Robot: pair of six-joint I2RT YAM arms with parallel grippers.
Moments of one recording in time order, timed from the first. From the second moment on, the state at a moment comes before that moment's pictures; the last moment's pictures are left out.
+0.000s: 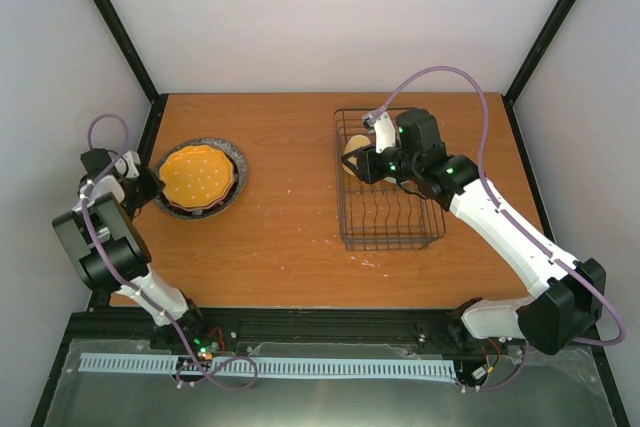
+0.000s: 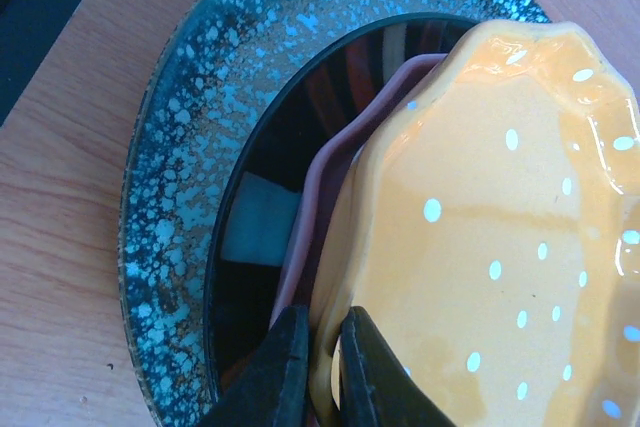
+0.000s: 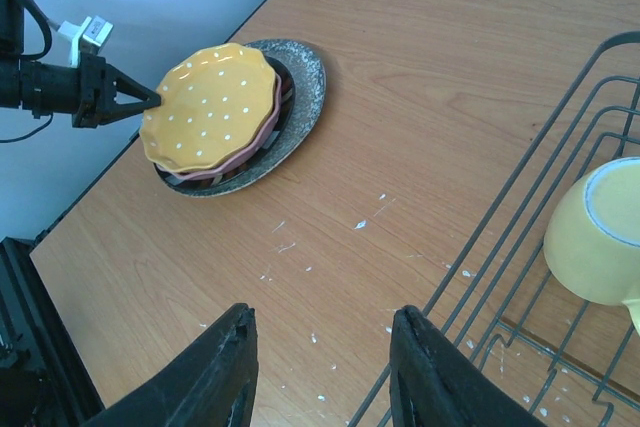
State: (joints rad) left arm 0.58 1.67 1.02 -0.44 0.52 -0.11; right arm 0.55 1.30 1.22 -0.47 -0.36 0.21
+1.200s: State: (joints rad) left arm 0.56 1.47 0.94 -0.35 0.73 -0.16; right arm 0.69 1.98 1.58 -0.29 -0.85 0.34
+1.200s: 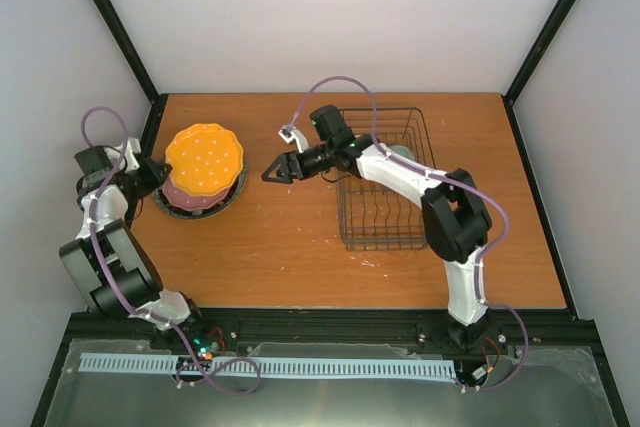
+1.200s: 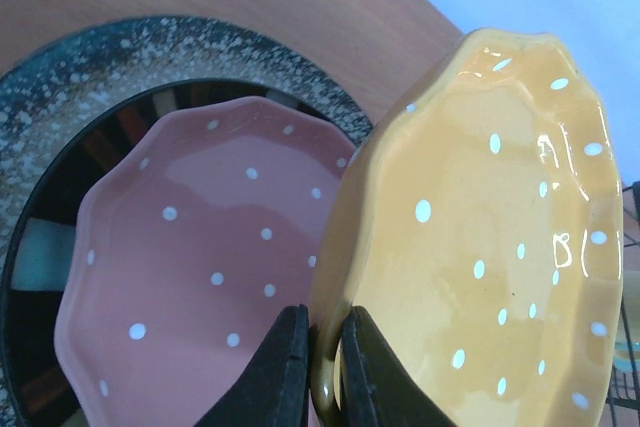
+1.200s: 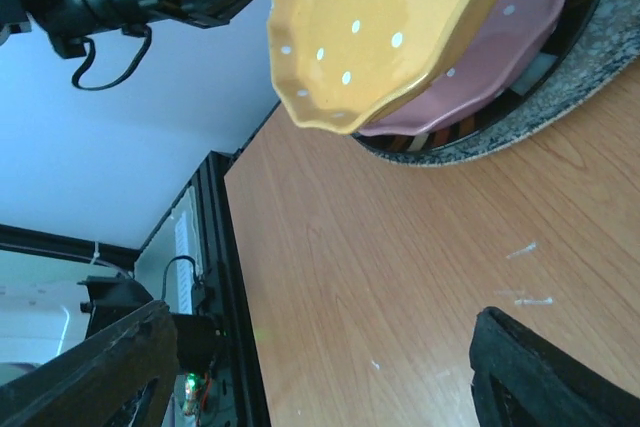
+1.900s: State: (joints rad) left arm 0.57 1.33 0.88 -0.36 0.83 -0.16; right arm 0.76 2.30 1.97 -0.23 -0.93 0.56
